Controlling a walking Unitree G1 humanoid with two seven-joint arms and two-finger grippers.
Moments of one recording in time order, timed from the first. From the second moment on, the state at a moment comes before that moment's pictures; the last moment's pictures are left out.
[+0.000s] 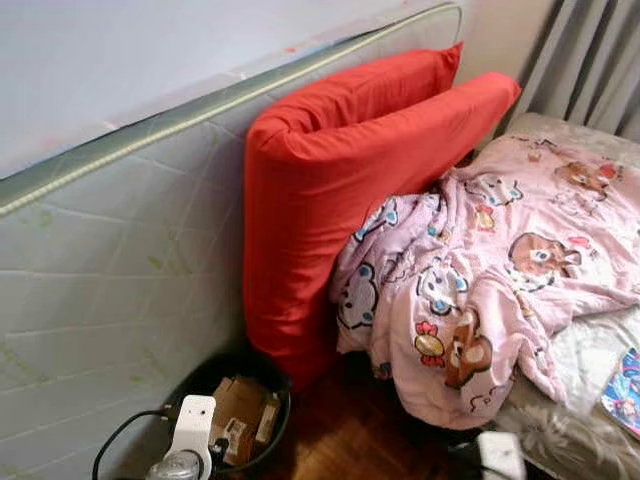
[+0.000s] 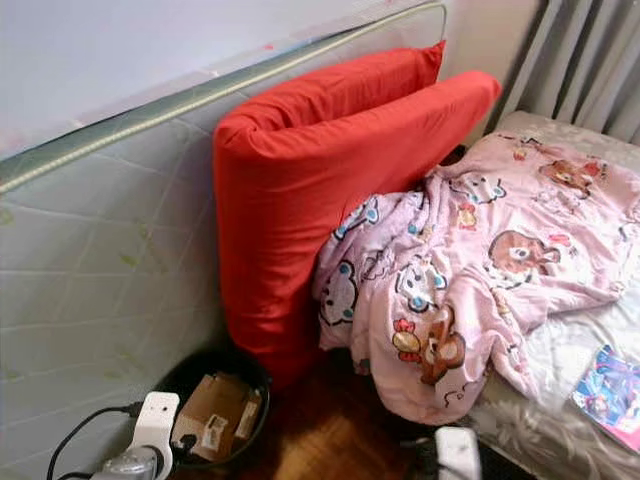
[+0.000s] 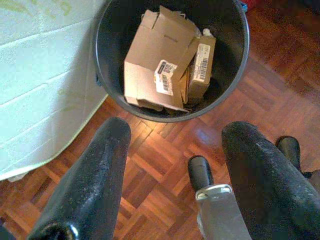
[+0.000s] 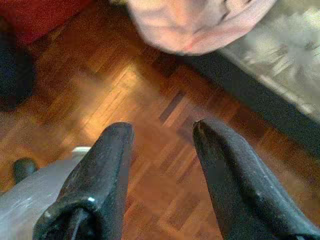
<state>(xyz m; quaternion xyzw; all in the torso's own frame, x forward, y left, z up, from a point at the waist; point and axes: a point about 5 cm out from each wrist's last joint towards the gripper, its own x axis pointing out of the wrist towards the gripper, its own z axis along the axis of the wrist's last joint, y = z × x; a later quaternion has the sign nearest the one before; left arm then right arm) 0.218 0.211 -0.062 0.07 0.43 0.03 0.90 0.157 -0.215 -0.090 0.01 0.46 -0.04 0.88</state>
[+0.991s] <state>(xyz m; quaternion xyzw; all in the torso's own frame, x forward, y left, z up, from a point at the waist) 0.330 0.191 0.073 0.16 0.00 -0.05 0.99 0.184 -0.207 -0.081 0.03 0.46 -0.07 0.89</state>
